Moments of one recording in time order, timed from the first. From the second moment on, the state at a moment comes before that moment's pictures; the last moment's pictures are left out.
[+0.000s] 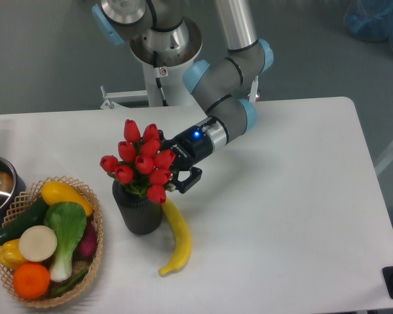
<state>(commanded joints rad) 2.67 -1.92 -2.17 -0.88 -0.13 1.90</state>
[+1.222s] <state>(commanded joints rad) 2.80 -1.63 -2.05 -0.89 0.60 1.67</state>
